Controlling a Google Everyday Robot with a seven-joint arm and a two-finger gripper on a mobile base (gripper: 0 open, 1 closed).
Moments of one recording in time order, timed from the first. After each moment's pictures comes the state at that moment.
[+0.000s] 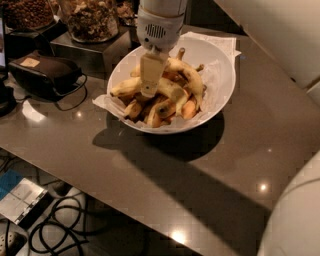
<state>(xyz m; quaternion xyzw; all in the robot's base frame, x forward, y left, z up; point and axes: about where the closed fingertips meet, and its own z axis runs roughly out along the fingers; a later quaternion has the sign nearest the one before) 0.556 -0.001 0.945 -0.61 0.79 0.04 0.07</state>
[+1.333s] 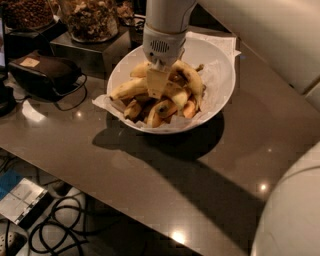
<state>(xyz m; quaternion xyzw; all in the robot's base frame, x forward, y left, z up) 0.561 -0.009 0.912 -0.61 0.79 0.05 0.05</state>
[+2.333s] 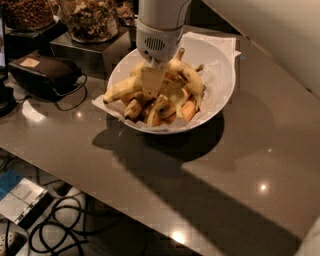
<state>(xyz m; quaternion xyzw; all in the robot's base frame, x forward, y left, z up) 0.549 0.001 0.932 -0.62 0.78 0.02 0.08</state>
